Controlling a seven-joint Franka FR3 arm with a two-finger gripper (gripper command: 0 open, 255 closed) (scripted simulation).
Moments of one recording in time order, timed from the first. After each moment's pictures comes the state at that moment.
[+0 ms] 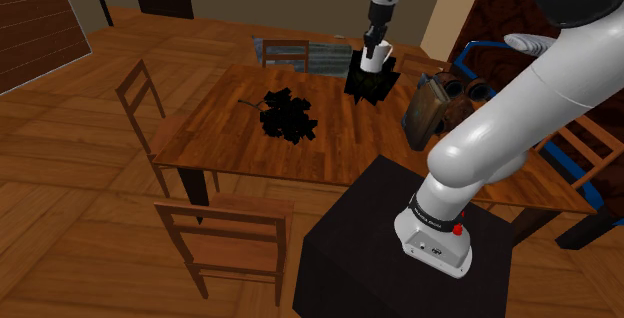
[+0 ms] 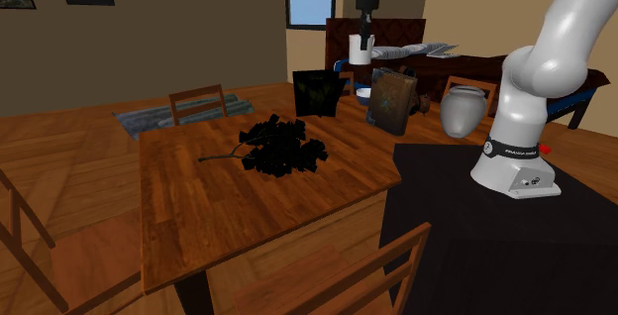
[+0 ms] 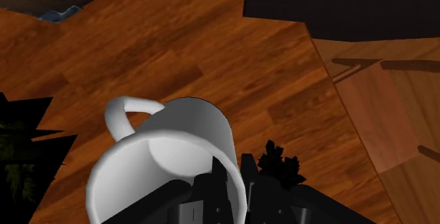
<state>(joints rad) -0.28 -0.27 -0.24 -2.11 -0.13 1.88 -0.50</state>
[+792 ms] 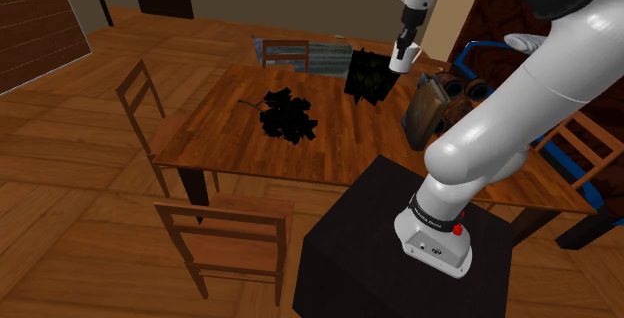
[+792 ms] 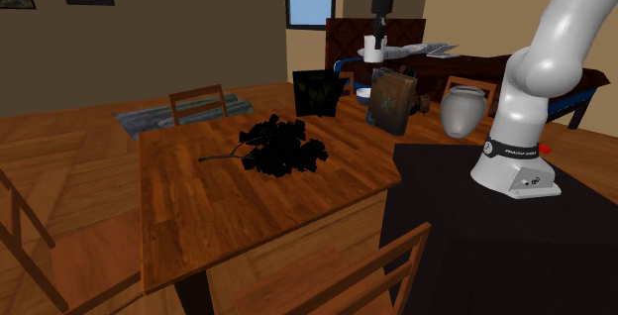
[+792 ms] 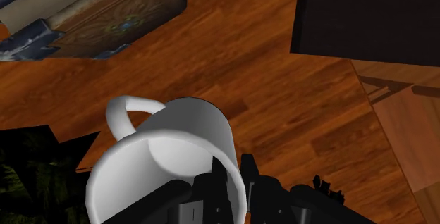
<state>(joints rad) -0.38 -0.22 -0.42 -2.07 -0.14 1.91 -0.76</state>
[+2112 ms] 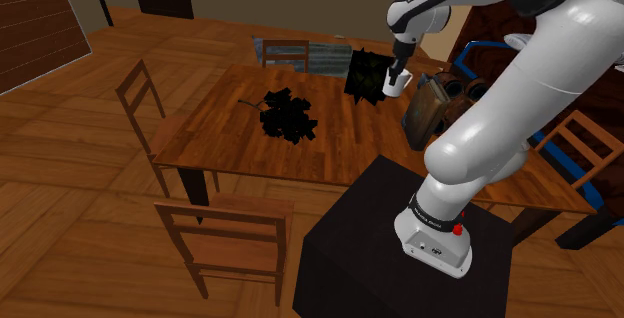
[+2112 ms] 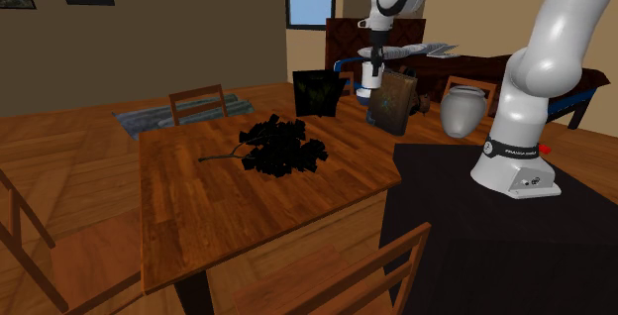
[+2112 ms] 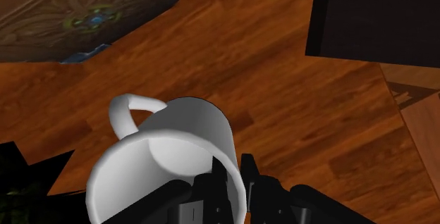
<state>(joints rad) -0.38 -0.14 -0.45 -2.27 -0.13 2.19 -0.78</state>
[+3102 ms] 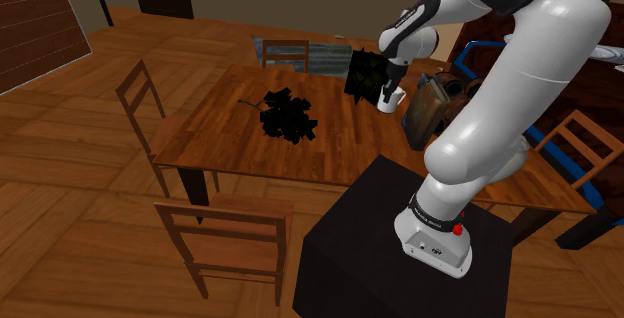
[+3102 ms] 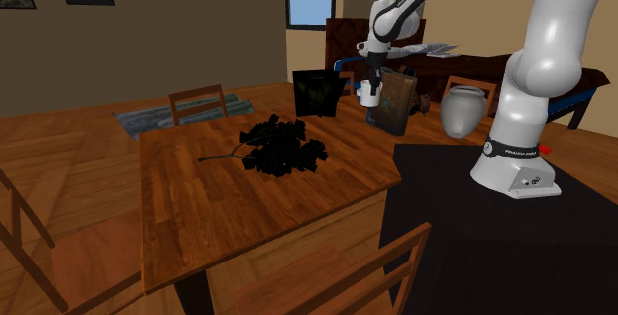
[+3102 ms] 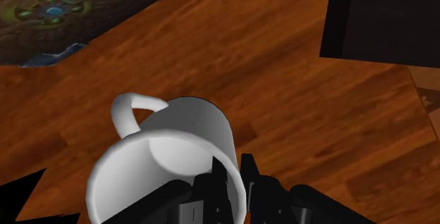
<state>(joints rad) -0.38 -0.02 -0.46 -2.37 -0.07 2.40 -0.81</state>
